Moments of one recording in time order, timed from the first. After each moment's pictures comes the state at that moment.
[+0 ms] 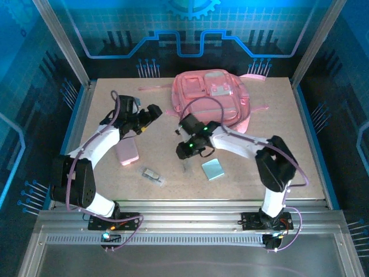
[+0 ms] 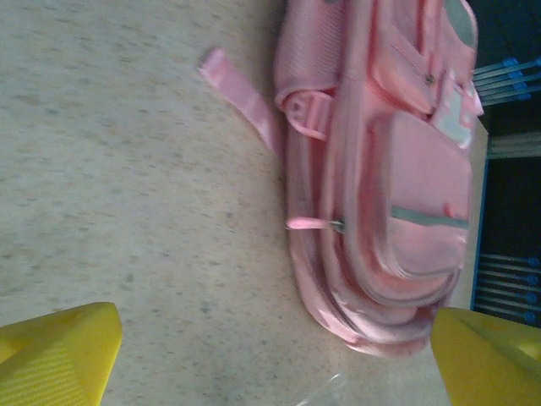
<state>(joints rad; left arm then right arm) -0.15 1.51 1.05 -0.28 0.36 -0.82 0.76 1.79 1.33 -0.67 -0.21 0.33</state>
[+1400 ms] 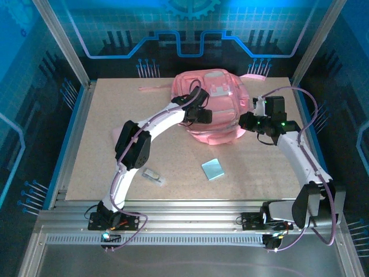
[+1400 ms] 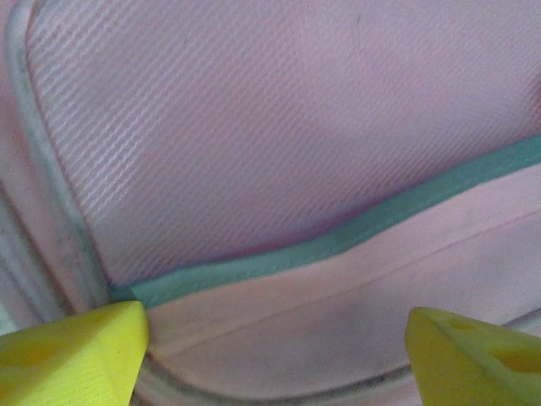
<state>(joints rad) -0.60 2.27 1.96 -0.72 -0.06 -0.53 0.06 1.29 1.04 -0.53 -0.40 0.38</state>
